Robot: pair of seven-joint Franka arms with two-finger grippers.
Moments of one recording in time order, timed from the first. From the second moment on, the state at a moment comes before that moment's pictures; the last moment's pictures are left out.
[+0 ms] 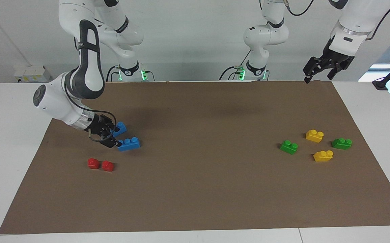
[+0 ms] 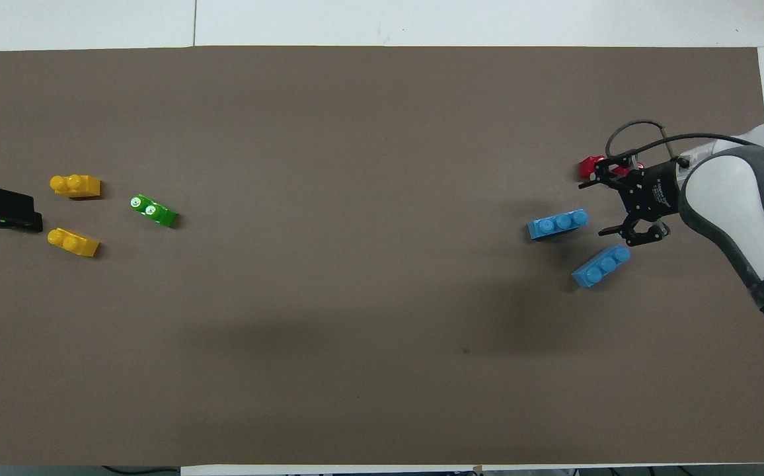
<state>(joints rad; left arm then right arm) 0.05 -0.09 -0.09 -1.66 0.01 1.60 -0.14 -0.07 0.21 -0.01 -1.90 0.43 2.00 0.71</state>
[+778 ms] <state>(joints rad) 0.05 -0.08 -0.09 -1.65 0.01 1.61 -0.14 -0.07 0.20 -0.01 -1.81 0.23 1.97 0.37</state>
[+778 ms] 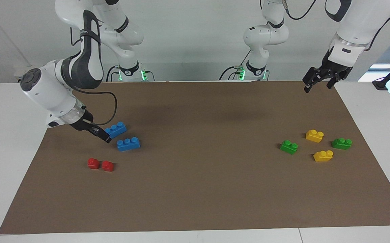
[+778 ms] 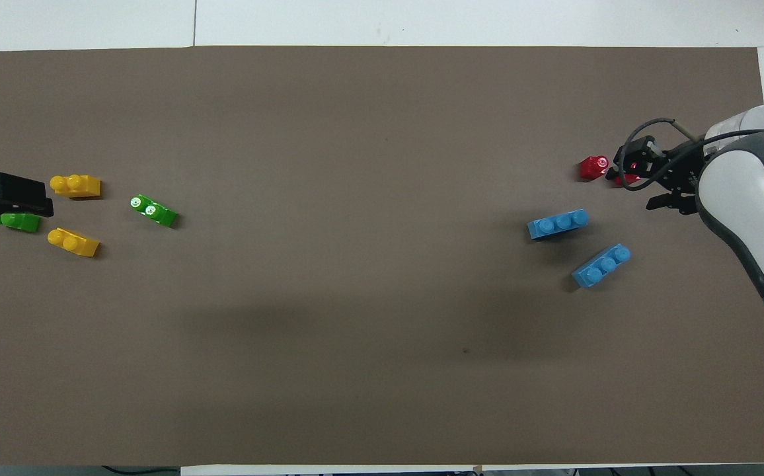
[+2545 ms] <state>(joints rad) 0.05 -0.08 -0.08 -1.65 -0.02 1.61 -0.13 -0.05 -0.03 0.03 -1.70 0.01 1.59 0.07</state>
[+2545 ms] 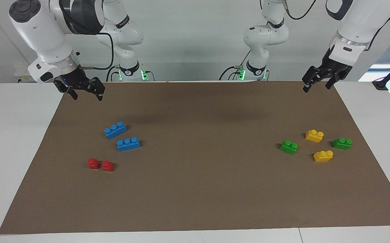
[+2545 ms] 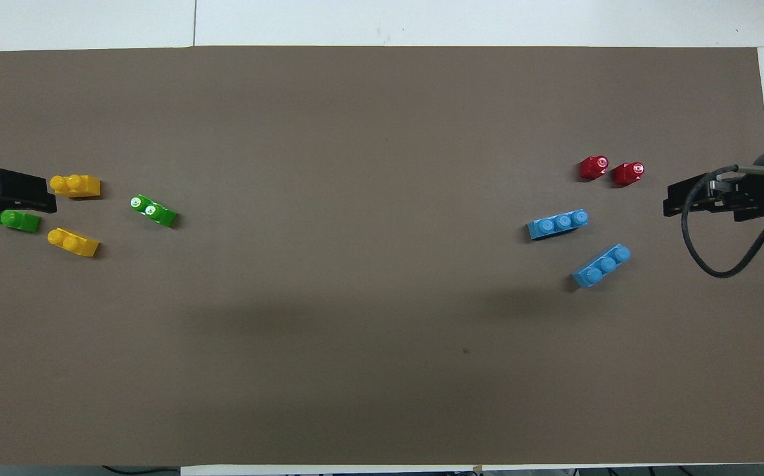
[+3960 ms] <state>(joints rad) 0.05 -0.08 -0.09 -1.65 -0.02 1.61 -0.12 -0.05 -0.03 0.02 -1.69 -0.01 1.59 0.06</state>
